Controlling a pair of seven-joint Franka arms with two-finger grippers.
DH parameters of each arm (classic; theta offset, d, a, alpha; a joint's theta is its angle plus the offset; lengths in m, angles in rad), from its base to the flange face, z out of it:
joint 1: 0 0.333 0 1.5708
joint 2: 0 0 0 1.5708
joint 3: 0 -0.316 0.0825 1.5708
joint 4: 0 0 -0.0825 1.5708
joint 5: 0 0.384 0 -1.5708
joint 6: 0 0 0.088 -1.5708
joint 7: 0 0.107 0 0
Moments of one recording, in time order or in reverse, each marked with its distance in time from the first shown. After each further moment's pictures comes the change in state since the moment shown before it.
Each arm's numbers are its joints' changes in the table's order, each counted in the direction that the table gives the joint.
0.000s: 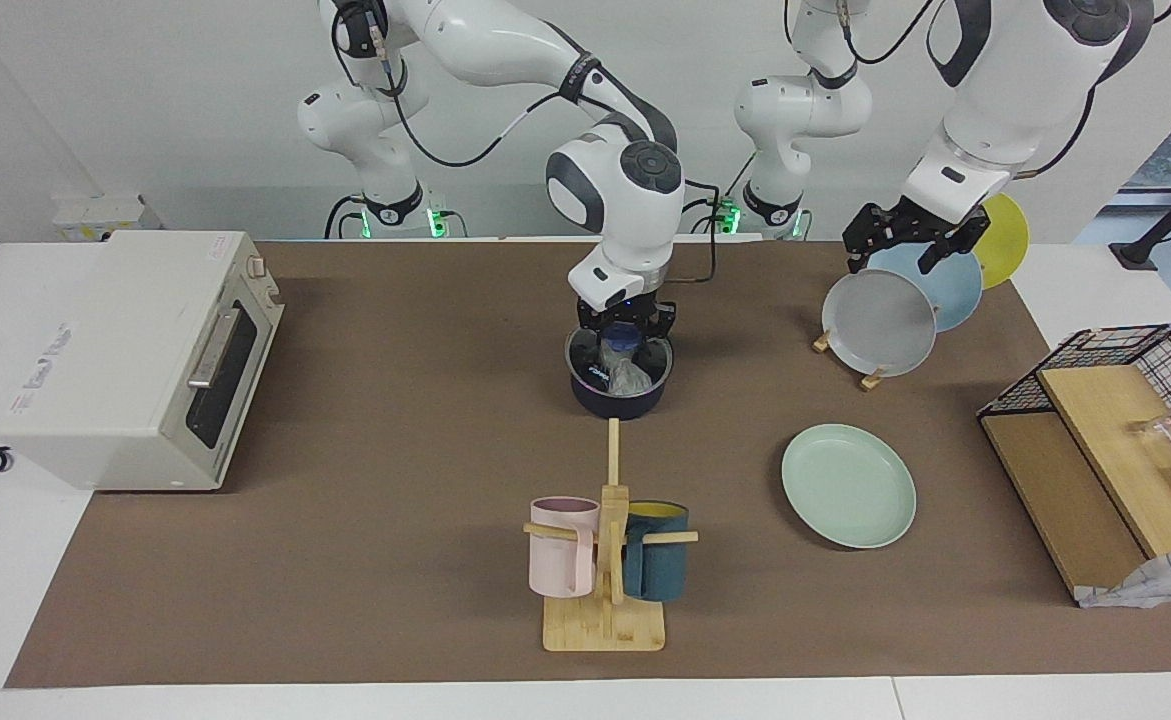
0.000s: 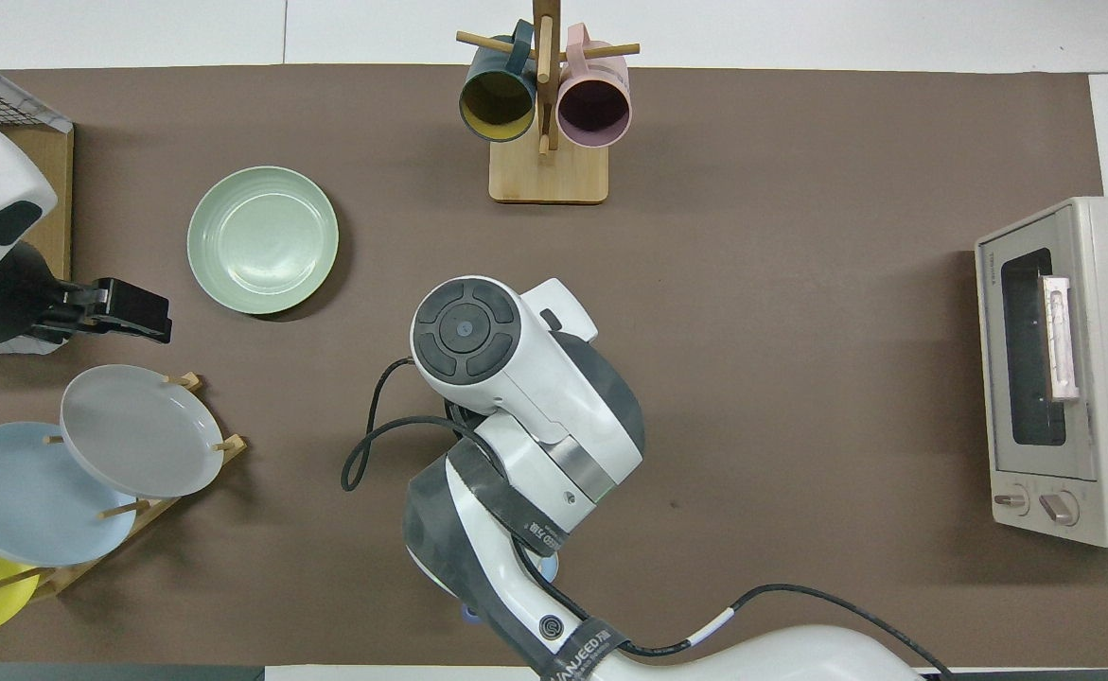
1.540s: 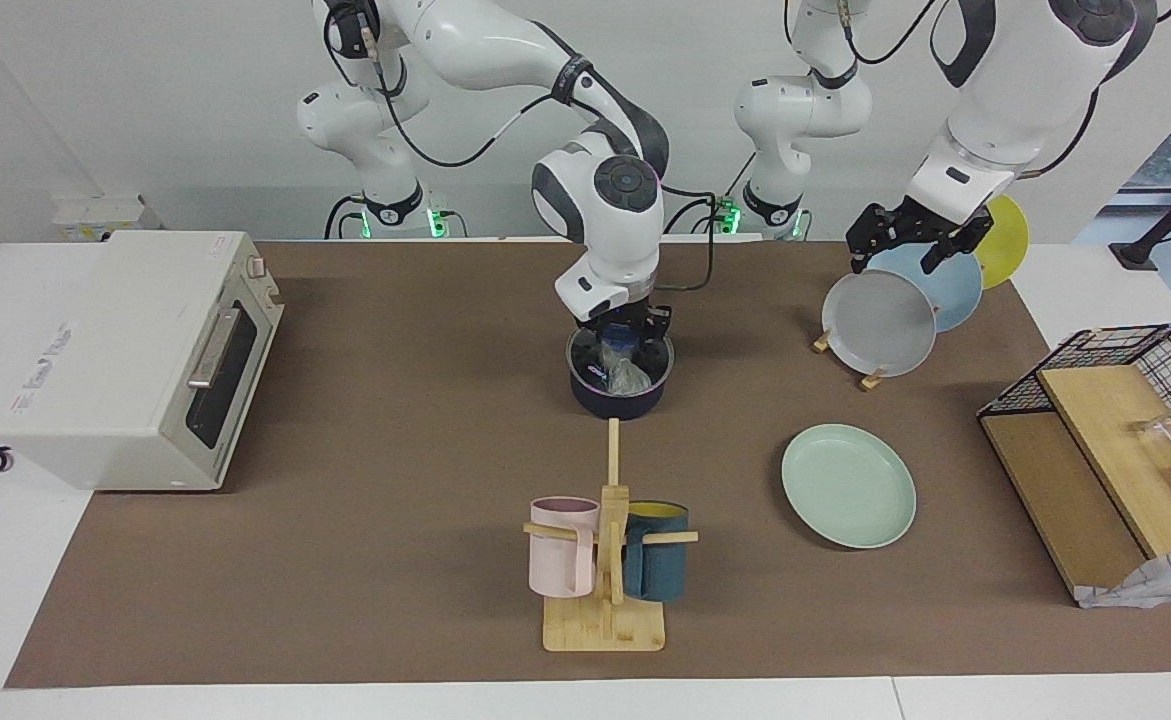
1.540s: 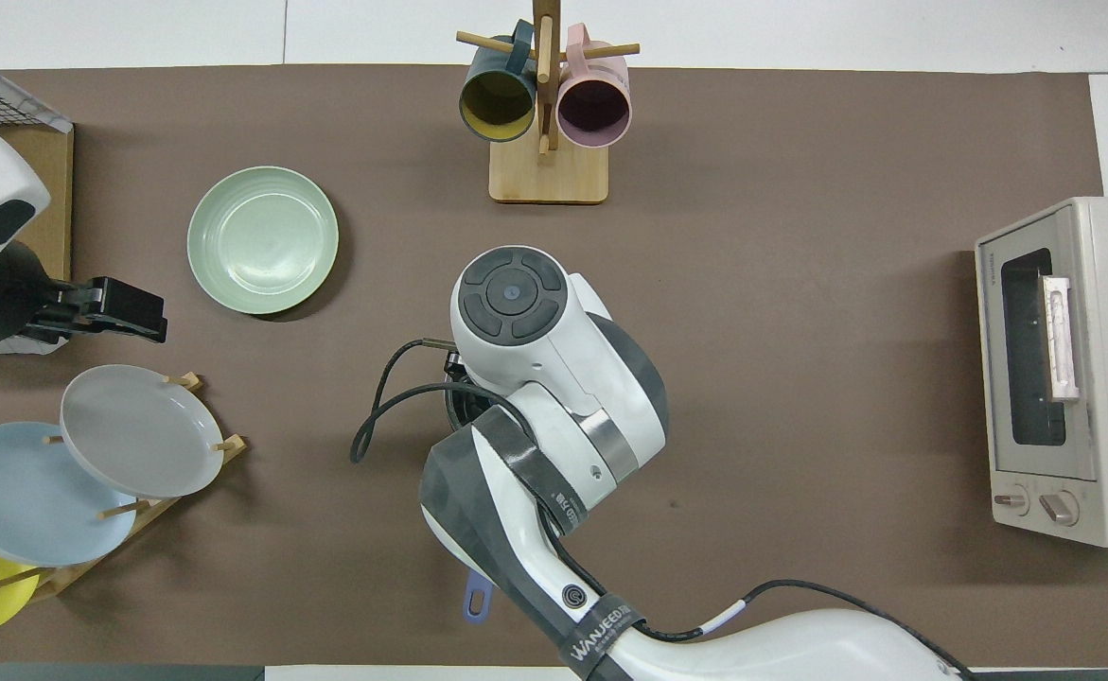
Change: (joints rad) left arm 0.003 0.000 -0.005 0.000 0.000 0.001 0.000; right arm -0.037 0.003 -0.002 0.011 0.115 -0.003 -0.001
